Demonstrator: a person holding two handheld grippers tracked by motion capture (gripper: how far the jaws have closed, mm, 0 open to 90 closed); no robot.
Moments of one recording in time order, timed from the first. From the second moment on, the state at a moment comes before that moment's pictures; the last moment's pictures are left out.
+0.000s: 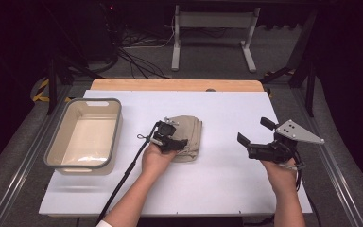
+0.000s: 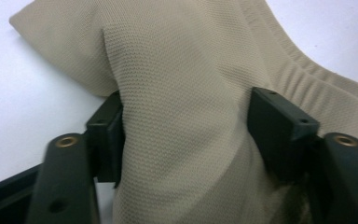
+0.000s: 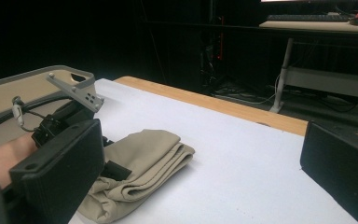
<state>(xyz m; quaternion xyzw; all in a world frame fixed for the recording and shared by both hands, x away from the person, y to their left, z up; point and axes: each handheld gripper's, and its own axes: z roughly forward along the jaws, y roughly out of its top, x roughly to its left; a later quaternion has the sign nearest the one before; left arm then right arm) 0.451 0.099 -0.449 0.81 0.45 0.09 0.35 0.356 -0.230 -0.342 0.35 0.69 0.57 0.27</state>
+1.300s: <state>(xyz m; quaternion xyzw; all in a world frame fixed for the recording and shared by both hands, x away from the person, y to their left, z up) 0.435 0.112 -0.422 0.80 0.39 0.12 0.44 0.356 -0.231 -0.342 0.36 0.69 0.57 0.27</state>
